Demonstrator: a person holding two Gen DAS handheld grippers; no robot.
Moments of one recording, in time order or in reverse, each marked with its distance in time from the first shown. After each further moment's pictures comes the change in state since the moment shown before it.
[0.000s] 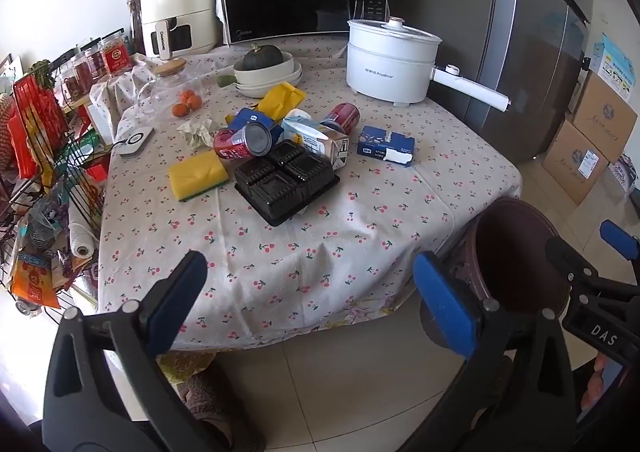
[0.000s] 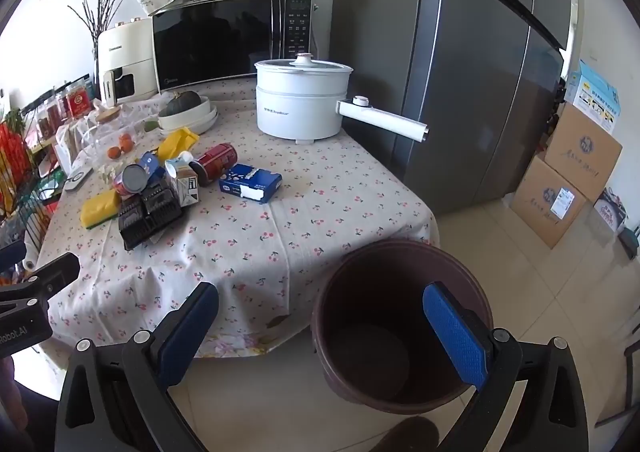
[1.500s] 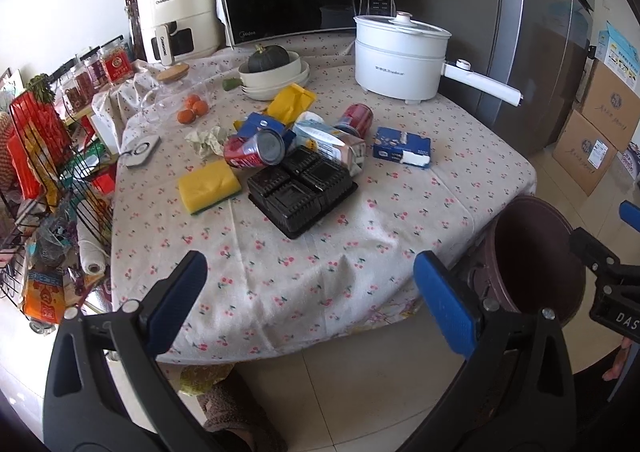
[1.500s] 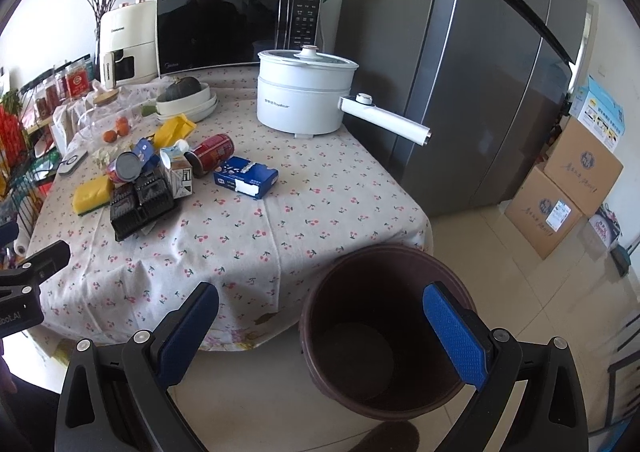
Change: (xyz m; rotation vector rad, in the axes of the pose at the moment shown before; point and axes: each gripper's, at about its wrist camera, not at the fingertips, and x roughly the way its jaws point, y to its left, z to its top) left arm 0.013 0.011 0.020 0.047 -0.002 0.061; right arm 0.005 0.005 0.019 -0.097 0.034 -0.043
